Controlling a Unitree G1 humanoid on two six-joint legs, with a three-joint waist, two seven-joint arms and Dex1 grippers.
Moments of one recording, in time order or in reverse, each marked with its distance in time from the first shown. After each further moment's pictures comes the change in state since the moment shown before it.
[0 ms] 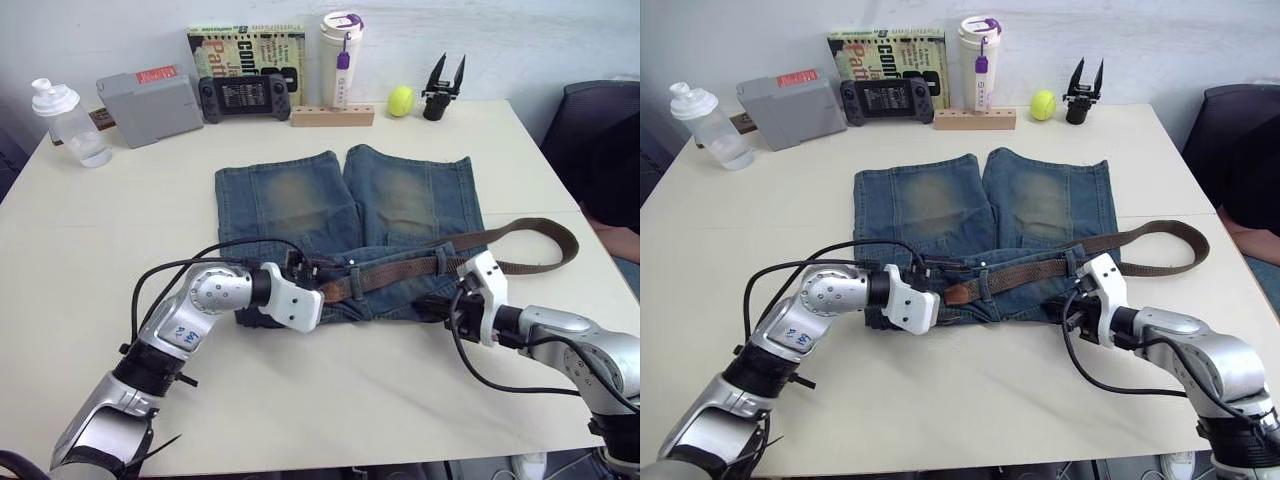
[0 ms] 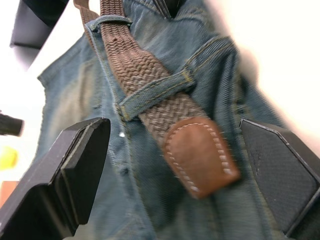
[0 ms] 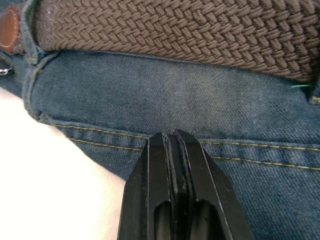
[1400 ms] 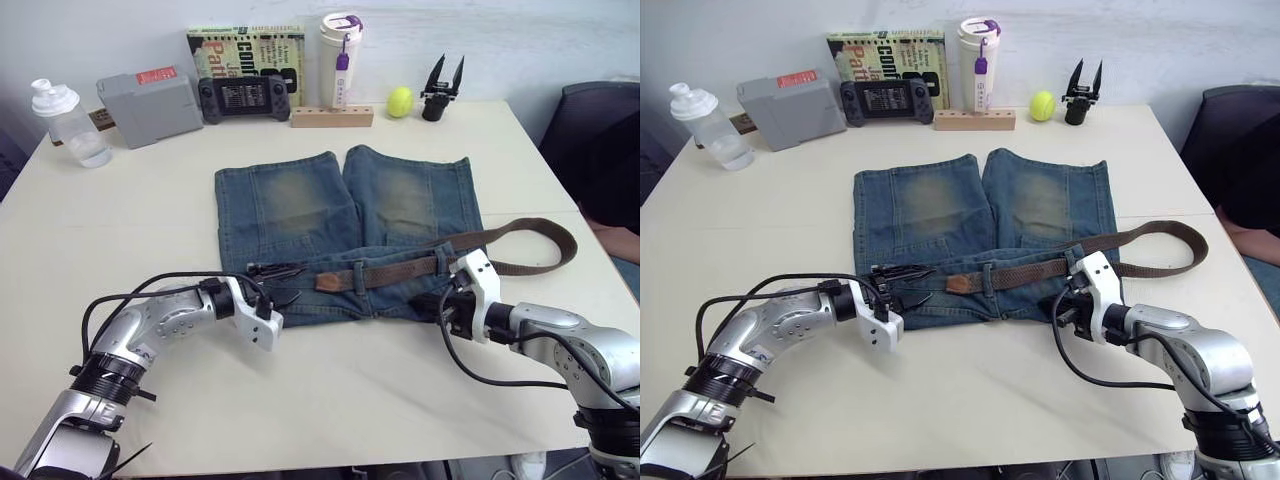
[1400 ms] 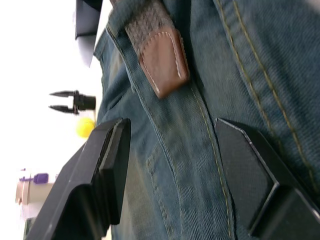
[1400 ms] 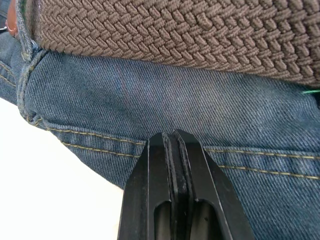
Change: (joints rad) left arm 0.099 0.127 0.102 0.233 0.372 -0.451 0.568; right arm -0.045 0.050 -0.006 -0.009 -0.044 0.087 -0.014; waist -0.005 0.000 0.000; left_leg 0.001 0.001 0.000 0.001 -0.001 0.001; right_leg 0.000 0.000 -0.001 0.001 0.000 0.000
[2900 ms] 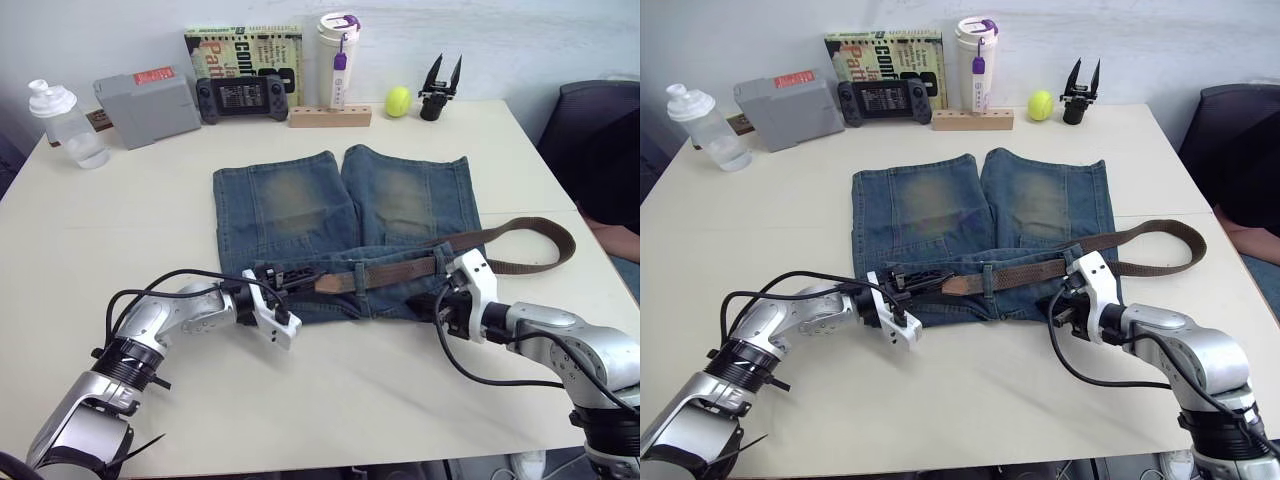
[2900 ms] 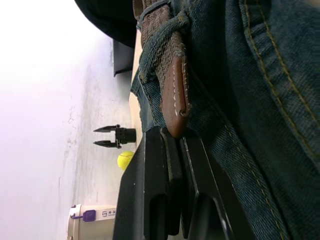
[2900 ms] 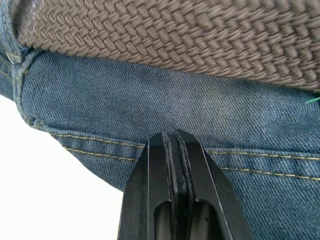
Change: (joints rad) left arm -0.050 0.019 -0.086 -0.003 0.191 -0.016 0.309; right arm -0.012 0.022 0.006 -0.007 -0.019 0.021 -0.006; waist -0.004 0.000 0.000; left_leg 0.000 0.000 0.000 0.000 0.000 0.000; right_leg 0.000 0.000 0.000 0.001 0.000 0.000
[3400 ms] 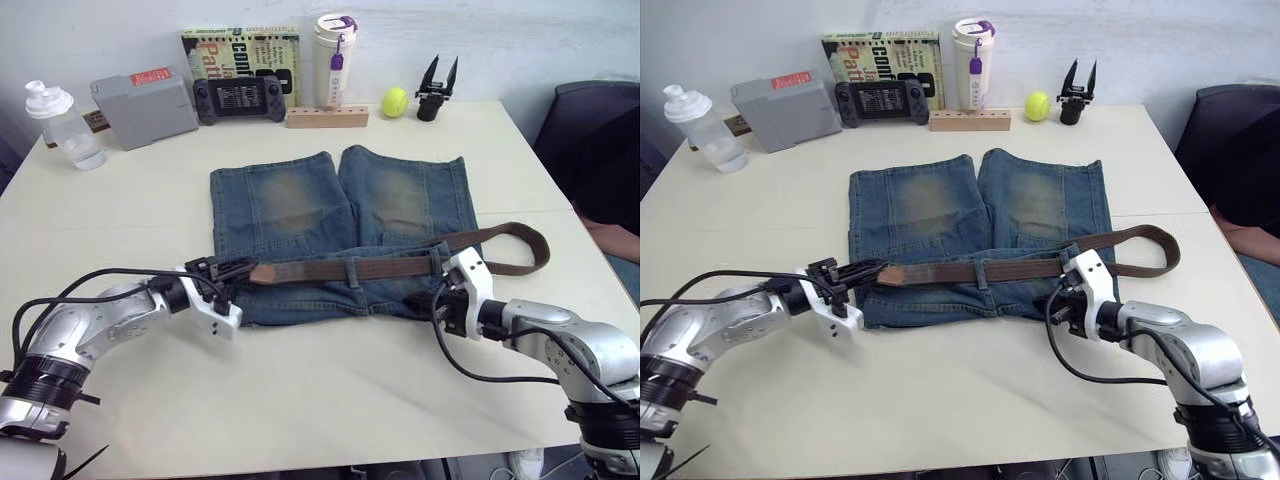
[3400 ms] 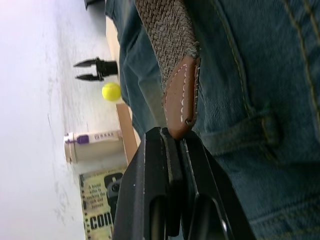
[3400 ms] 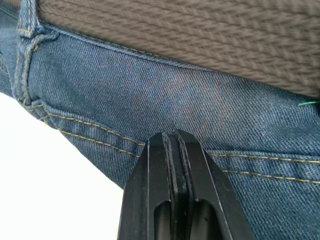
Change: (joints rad) left arm 0.166 0.221 0.193 -0.032 -0.069 0.074 -0.022; right arm -0.029 0.001 0.025 0.029 -0.021 -0.005 0.025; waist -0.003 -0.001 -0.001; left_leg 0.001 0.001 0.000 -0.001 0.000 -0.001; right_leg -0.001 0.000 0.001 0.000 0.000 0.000
